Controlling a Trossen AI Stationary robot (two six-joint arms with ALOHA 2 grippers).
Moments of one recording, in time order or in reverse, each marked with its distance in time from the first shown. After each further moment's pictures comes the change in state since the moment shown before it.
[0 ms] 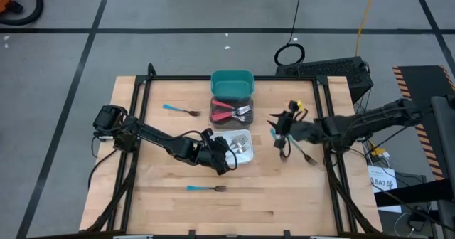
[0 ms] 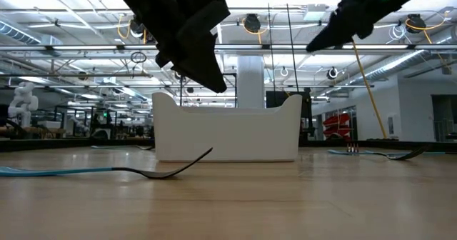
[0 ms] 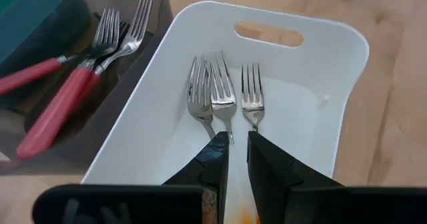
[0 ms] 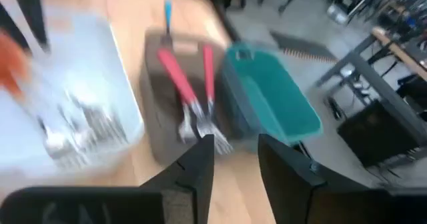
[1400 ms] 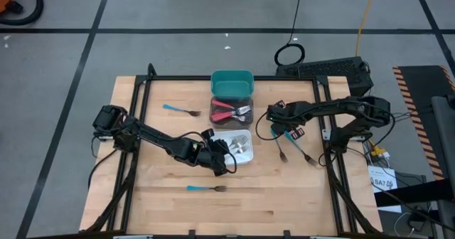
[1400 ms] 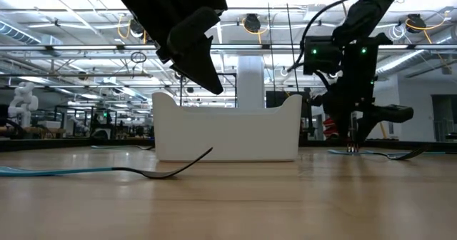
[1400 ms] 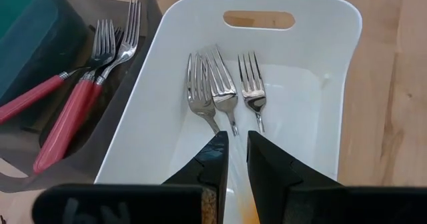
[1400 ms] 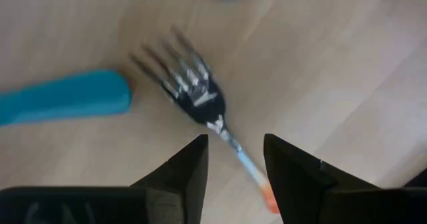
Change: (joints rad) left arm -0.006 0.000 0.000 -0.023 0.002 0.119; right arm -0.493 0.498 0.063 -0.441 -0.381 -0.816
